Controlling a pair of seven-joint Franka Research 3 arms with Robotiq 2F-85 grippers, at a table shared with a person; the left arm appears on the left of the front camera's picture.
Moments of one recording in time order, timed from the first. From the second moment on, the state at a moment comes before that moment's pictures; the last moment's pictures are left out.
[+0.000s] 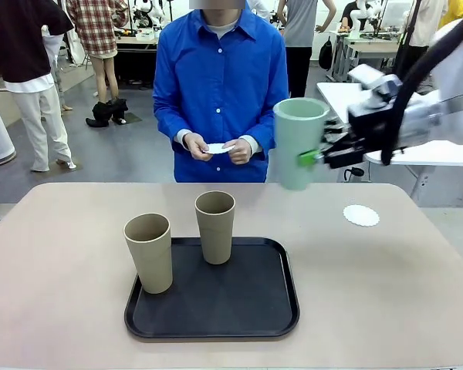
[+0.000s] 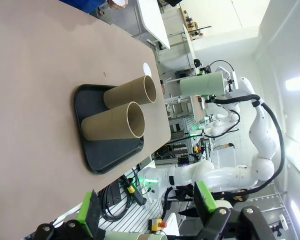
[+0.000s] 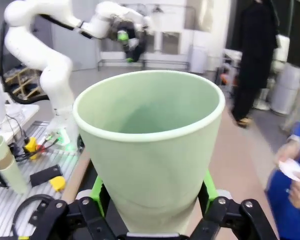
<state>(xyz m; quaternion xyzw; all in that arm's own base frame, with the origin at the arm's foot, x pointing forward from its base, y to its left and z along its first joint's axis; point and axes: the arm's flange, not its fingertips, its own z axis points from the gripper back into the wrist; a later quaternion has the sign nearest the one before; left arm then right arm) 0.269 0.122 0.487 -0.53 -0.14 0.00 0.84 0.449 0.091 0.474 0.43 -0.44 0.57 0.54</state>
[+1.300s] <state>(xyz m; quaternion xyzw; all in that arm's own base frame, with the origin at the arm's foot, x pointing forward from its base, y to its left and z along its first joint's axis) 0.269 0.122 0.488 -0.53 -0.14 0.00 0.84 0.440 -0.119 0.511 0.35 -0.53 0.40 0.66</state>
